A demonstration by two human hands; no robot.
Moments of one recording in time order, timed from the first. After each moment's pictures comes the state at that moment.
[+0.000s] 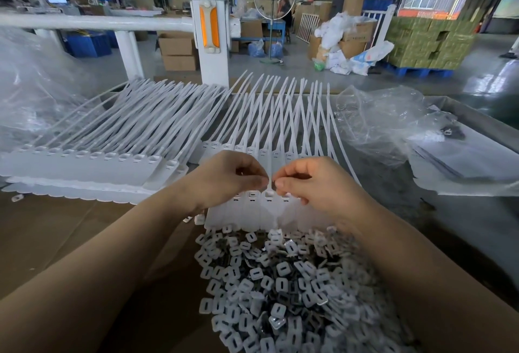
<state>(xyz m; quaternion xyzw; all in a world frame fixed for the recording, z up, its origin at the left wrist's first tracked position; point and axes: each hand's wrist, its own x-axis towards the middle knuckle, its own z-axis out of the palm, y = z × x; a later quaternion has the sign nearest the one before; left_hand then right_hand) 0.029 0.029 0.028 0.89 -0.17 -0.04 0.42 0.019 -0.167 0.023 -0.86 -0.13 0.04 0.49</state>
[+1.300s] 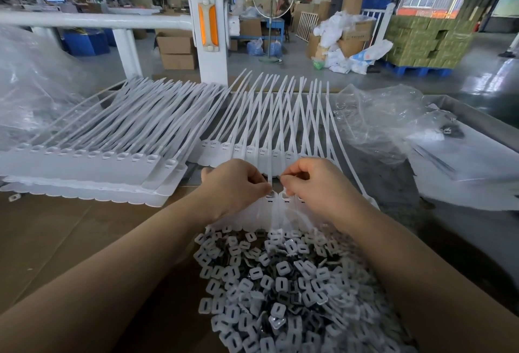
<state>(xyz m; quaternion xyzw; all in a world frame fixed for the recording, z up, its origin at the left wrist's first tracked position) 0.028 0.007 0.011 0.95 -0.05 0.00 0.31 0.020 -0.163 0.013 -0.91 -0.08 -0.02 0.41</state>
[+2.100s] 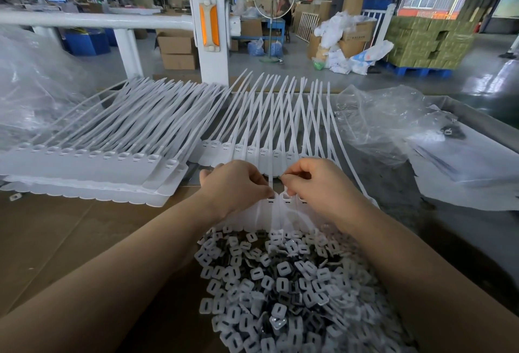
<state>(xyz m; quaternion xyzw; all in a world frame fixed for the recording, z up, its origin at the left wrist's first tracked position) 0.034 0.005 0.005 0.96 -0.01 0.02 0.29 0.022 -0.165 0.014 -0.90 -0.08 -0.01 0.42</state>
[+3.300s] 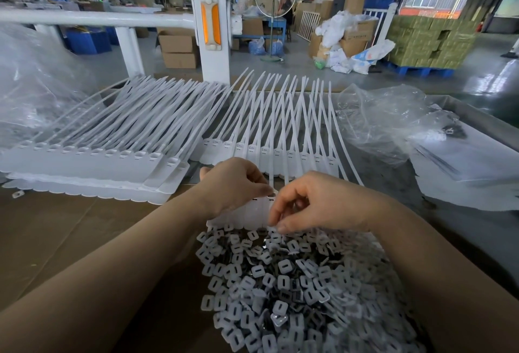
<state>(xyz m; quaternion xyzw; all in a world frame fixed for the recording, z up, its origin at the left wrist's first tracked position) 0.032 0.013 0.008 0.95 -0.04 0.01 0.32 0.012 -0.176 0.037 -0.88 -0.28 0.22 0.32</state>
